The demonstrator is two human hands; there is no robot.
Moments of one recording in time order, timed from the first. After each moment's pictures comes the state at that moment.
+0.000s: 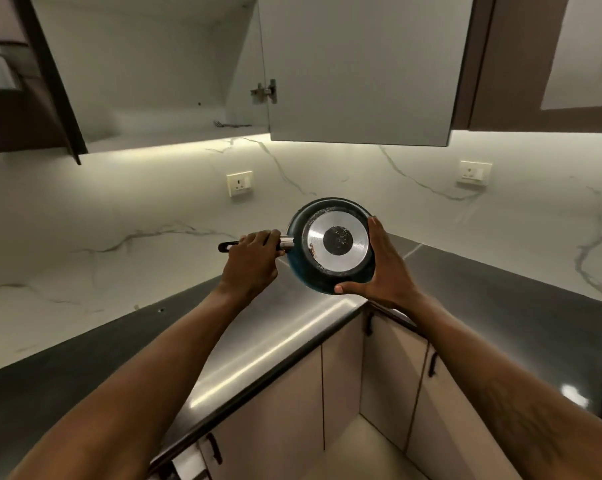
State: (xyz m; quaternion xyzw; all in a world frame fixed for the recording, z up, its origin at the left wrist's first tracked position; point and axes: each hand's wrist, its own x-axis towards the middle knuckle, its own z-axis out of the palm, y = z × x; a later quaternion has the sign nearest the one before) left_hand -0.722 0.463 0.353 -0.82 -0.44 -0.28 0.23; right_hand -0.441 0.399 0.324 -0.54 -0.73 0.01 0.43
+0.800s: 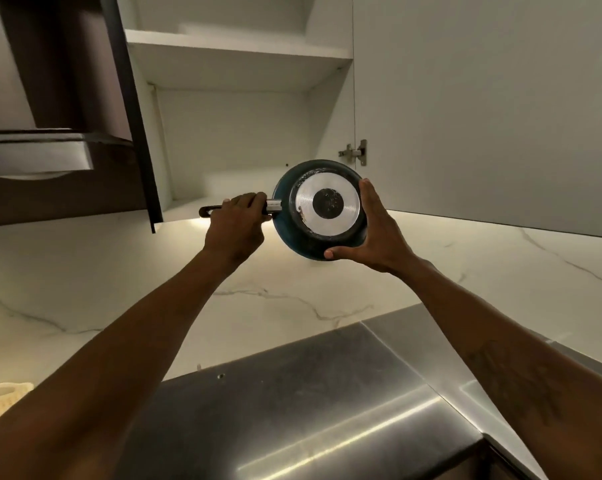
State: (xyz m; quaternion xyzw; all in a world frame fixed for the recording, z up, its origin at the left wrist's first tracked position) left_hand -0.816 0.628 0.524 -0.67 -0.54 -0.30 0.43; right_hand -0.538 0.679 0.488 -0.33 -0.81 0.00 0.48
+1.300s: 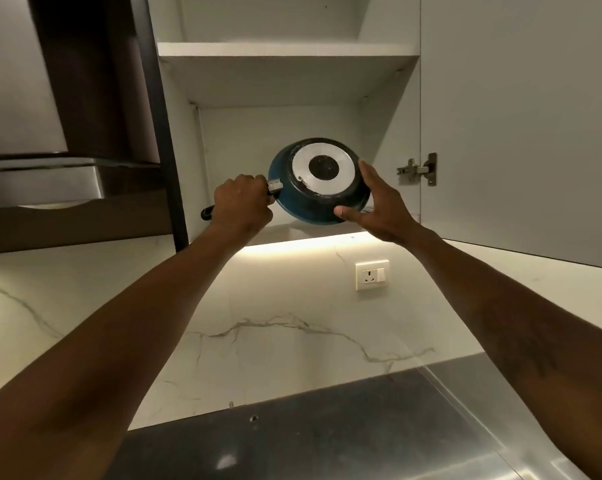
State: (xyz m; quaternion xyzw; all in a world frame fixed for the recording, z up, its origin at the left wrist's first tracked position) left_hand -0.880 0.721 0.606 -0.56 -0.67 -0.24 0.42; right_hand -0.630 0.832 0.570 -0.25 -0.83 0.04 0.50
